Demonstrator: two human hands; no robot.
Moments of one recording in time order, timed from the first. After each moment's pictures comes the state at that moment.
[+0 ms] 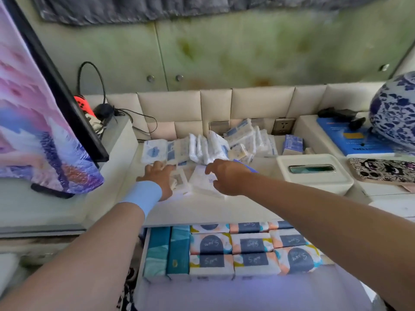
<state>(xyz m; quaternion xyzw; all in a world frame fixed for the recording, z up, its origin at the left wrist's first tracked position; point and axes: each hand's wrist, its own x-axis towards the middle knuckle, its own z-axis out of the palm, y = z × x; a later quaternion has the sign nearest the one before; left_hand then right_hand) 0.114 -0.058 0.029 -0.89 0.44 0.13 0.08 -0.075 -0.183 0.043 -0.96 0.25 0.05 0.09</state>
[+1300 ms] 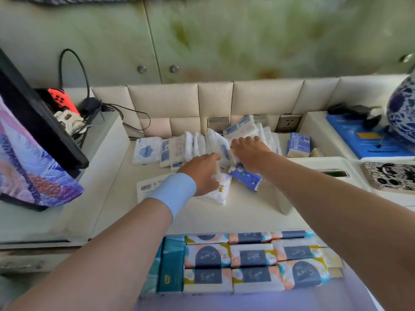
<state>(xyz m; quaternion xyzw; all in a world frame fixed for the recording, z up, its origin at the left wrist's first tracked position) 0.049 -0.137 0.041 -0.79 0.58 0.17 -0.06 -0.064 -0.295 0.020 -0.93 0.32 0.09 -0.14</state>
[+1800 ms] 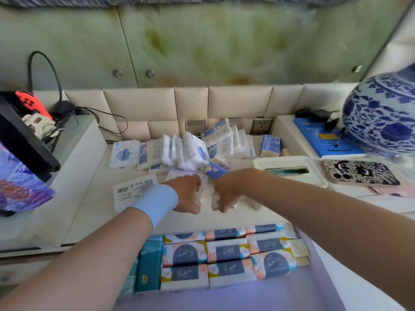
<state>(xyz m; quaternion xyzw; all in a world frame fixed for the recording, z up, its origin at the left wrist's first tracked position) 0.022 -0.124 0.035 -0.77 0.58 0.25 0.08 -0.108 -0.219 0.053 -0.90 0.25 0.37 0.03</state>
